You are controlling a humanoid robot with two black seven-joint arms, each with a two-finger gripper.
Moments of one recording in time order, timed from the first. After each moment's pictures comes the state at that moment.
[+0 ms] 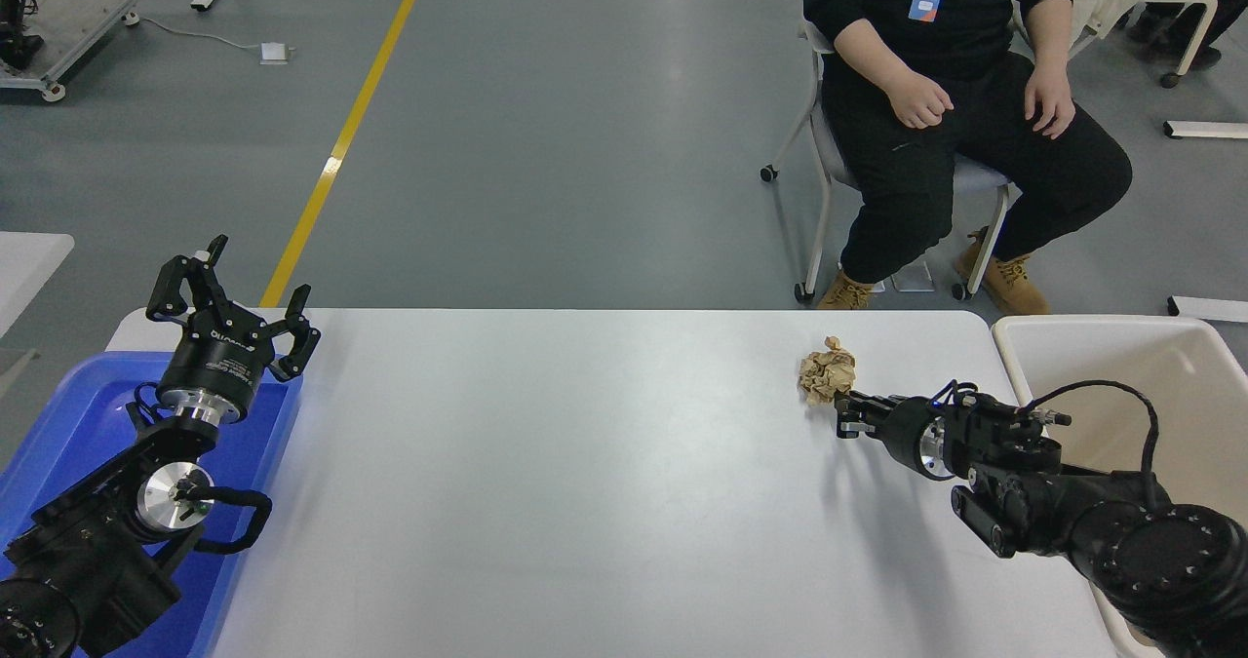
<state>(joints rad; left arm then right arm) -0.53 0.39 -0.87 -0.51 0.08 -0.53 -0.58 0.84 -0.06 -0.60 0.14 -0.83 -0.18 0.42</state>
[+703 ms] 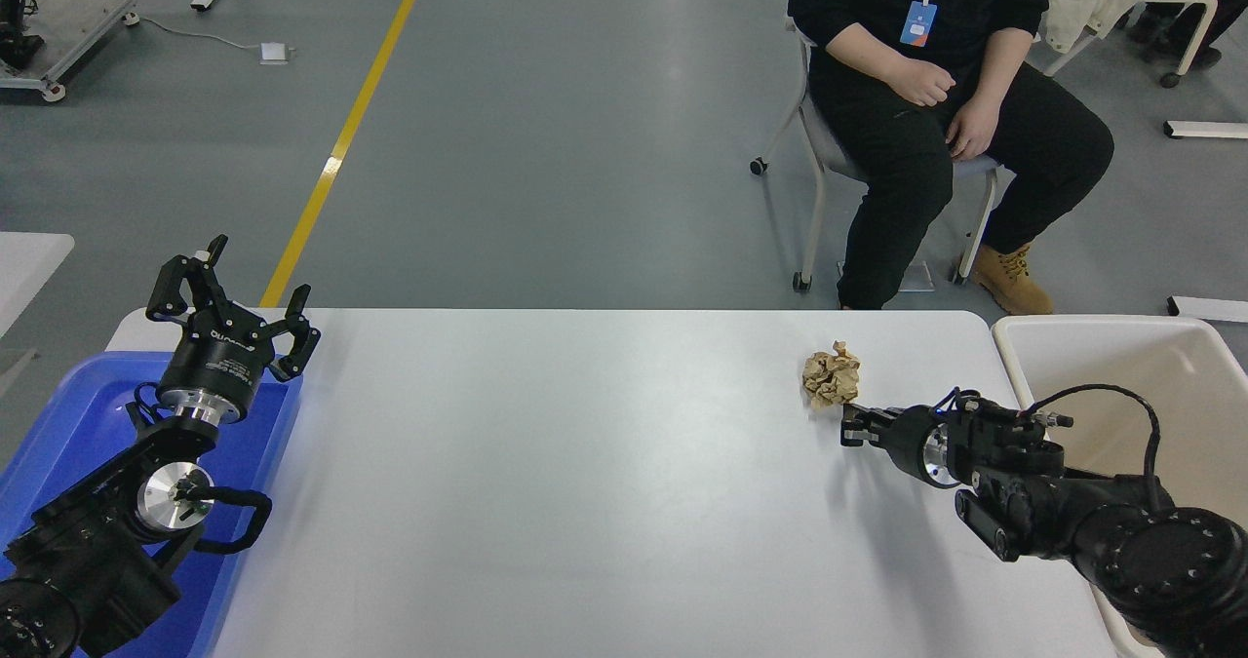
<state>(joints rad) -0.53 0.39 -0.87 -0.51 0.08 -0.53 -0.58 0.84 -0.07 -0.59 0.13 -0.80 -0.12 0.42</state>
